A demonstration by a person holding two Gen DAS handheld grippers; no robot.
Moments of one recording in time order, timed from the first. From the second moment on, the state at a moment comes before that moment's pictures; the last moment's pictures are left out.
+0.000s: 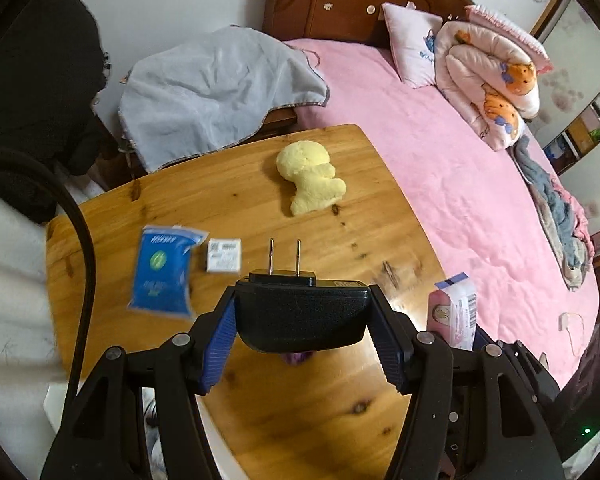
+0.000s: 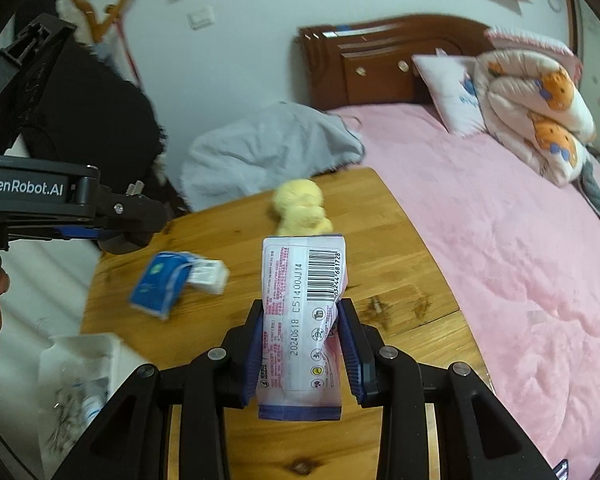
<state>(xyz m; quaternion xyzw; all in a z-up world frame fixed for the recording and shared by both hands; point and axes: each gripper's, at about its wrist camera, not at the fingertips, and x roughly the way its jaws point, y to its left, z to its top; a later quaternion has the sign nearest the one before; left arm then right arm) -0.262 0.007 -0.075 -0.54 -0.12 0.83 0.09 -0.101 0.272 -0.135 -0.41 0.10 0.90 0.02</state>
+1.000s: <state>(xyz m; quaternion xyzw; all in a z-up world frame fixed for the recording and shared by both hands) -0.068 -0.126 -0.112 -0.55 -0.20 0.81 -0.04 0.039 0.057 -0.125 -0.42 -0.11 0.87 -0.23</state>
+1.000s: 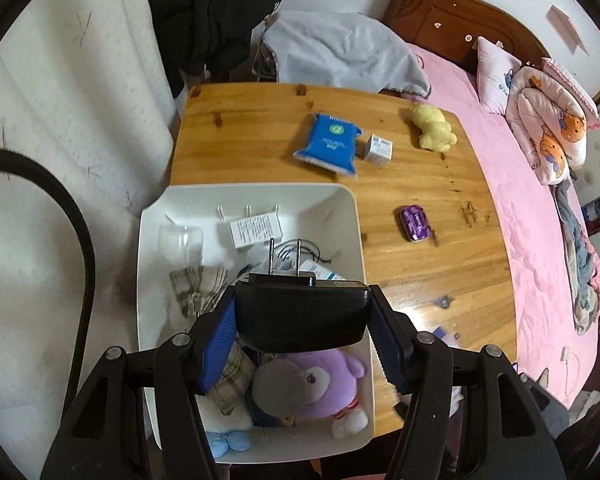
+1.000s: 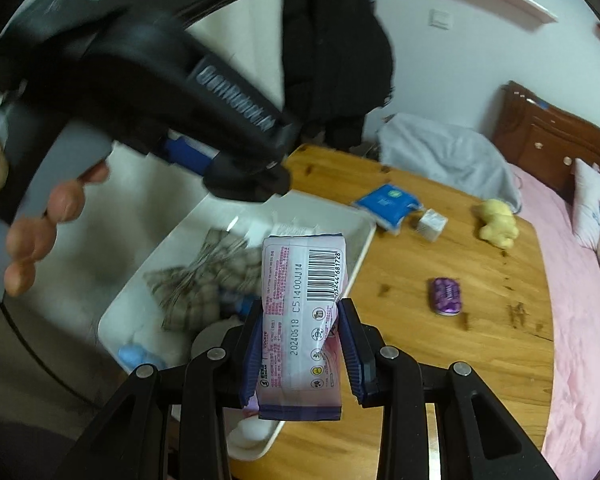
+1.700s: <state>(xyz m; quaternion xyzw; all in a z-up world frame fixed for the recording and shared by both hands) -0.059 -0.135 -0.166 -0.59 -0.18 0.79 -0.03 0.055 0.017 -0.189 -0.49 -0.12 0.83 -0.22</state>
